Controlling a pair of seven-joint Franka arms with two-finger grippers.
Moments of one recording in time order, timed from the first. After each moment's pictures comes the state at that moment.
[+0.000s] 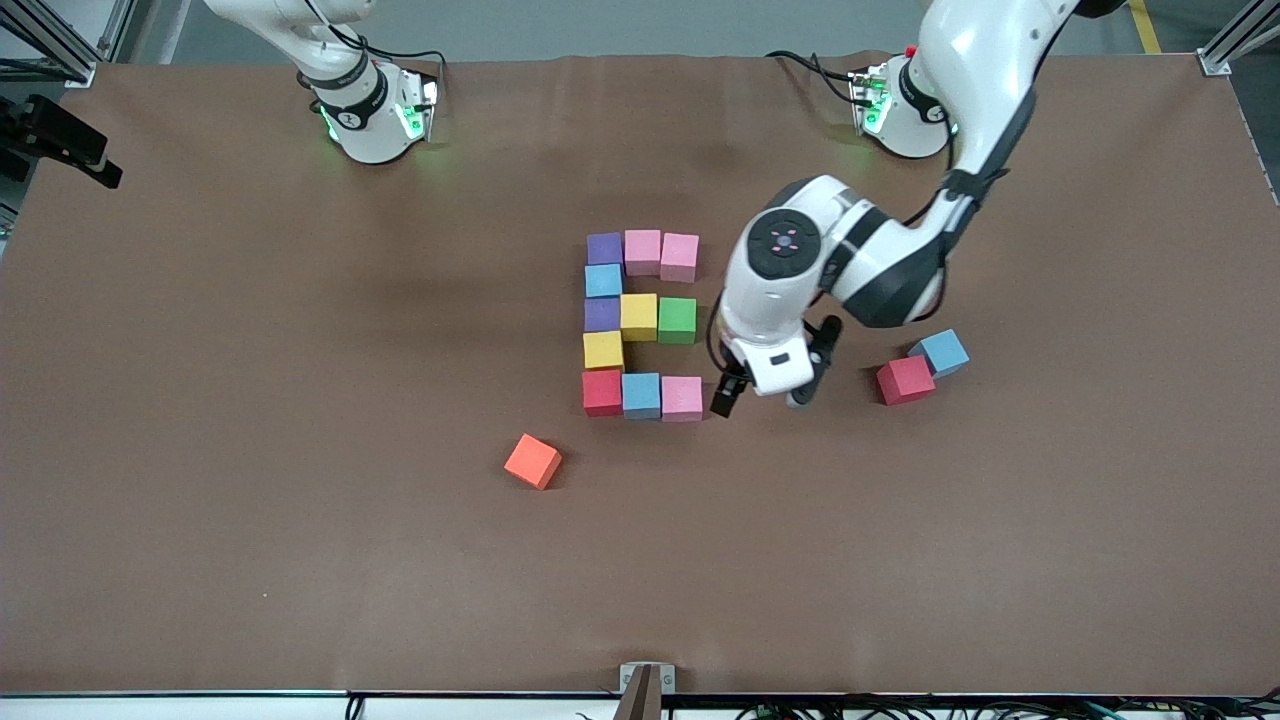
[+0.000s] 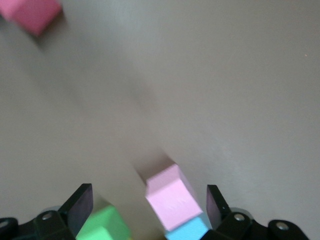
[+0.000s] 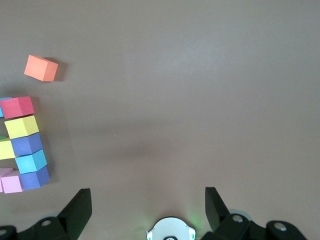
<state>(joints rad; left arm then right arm) -0.21 0.51 -0.44 -1.61 0.25 2.08 -1.68 -0.02 -0.11 -0.02 -1.48 0.02 1.32 0.07</state>
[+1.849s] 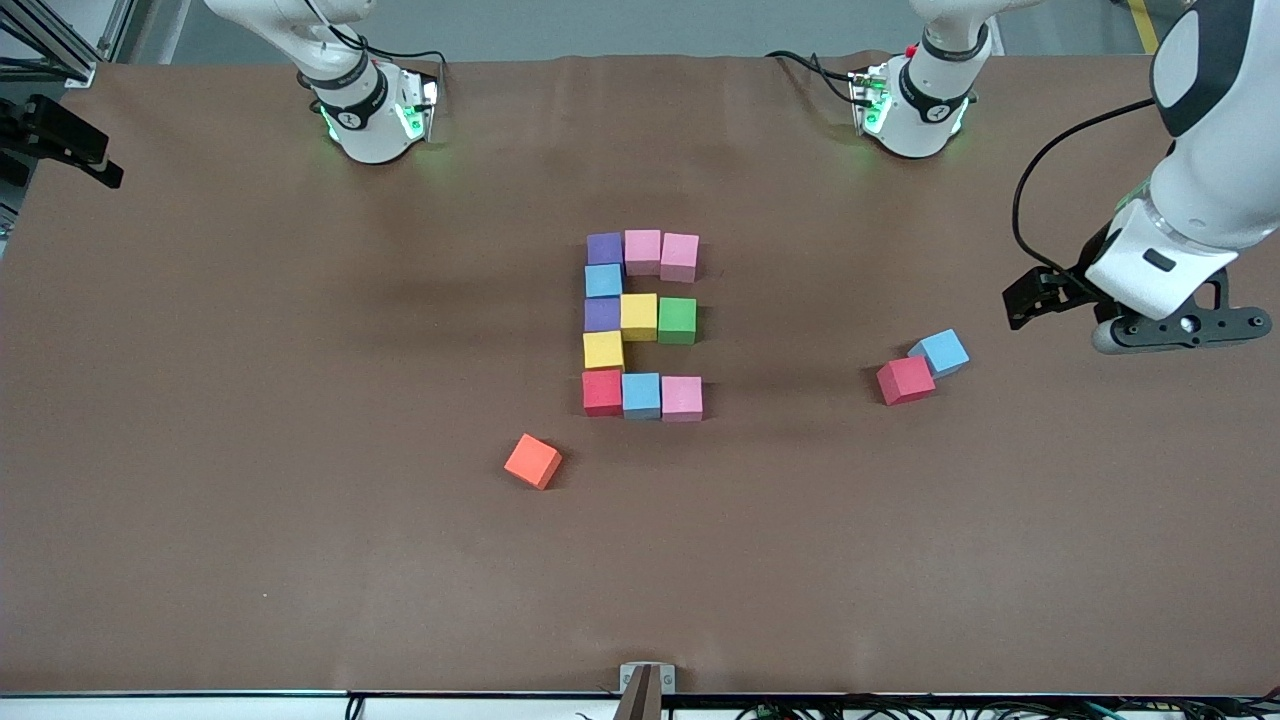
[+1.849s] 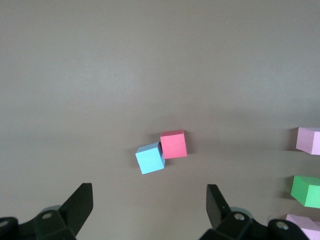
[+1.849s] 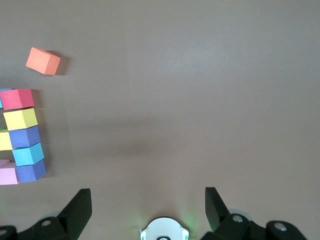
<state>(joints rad) 0.27 0.07 -0.44 -1.64 0.08 1.71 -0.22 -0.02 -0.10 -0.02 -1.48 0.02 1.32 0.01</state>
